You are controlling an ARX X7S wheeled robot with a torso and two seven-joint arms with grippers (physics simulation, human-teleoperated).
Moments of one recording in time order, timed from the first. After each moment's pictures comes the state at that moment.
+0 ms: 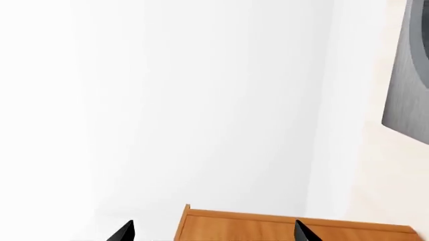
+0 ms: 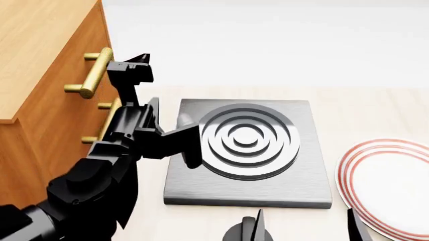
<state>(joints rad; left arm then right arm) -1.27 0.00 1.57 -0.96 0.02 -0.51 -0.38 -0.27 0.32 -0.17 -0.81 0.22 0.00 0.30</state>
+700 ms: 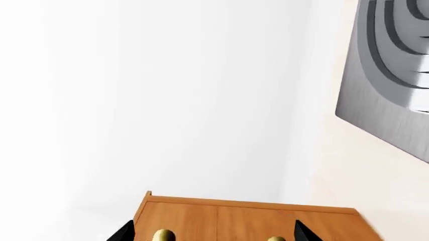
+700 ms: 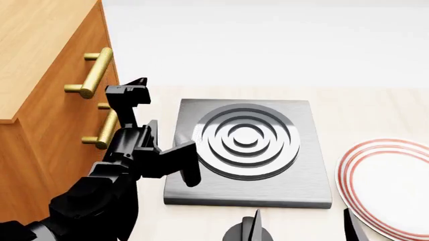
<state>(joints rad) -1.21 0.00 1.57 -0.98 -0.03 -0.50 -0.40 -0.26 0.34 -0.19 -0.80 0.23 0.00 0.31</state>
